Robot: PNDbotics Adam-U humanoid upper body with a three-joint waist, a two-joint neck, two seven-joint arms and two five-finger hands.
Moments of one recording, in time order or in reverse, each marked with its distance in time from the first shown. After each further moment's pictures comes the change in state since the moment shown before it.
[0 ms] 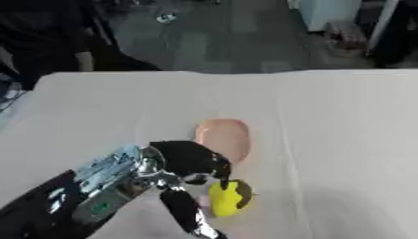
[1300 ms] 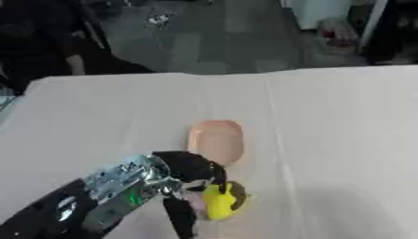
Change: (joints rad) left arm 0.034 -0.028 -0.008 0.092 -0.064 0.054 -0.030; right arm -0.043 -0.025 -0.020 0.000 -0.094 0.009 0.060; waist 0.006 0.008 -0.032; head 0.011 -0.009
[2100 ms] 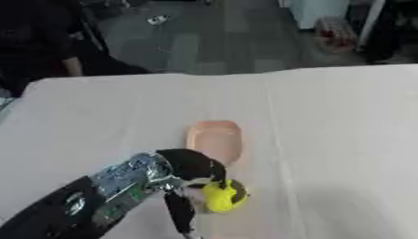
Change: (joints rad) left arm -0.040 -0.023 -0.014 0.086 -0.026 -0.074 0.078; right arm -0.009 -0.001 -0.005 0.000 -0.022 0.003 0.014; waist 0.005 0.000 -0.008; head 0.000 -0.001
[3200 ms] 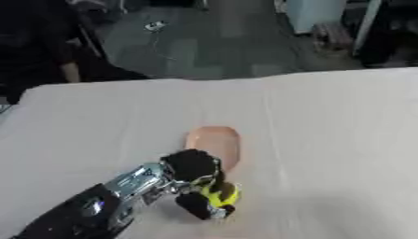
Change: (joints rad) left arm -0.014 -0.048 -0.012 0.212 -0.015 -0.094 0.401; right arm -0.009 -0.015 -0.017 0.000 -0.036 -0.009 0.019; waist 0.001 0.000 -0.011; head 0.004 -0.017
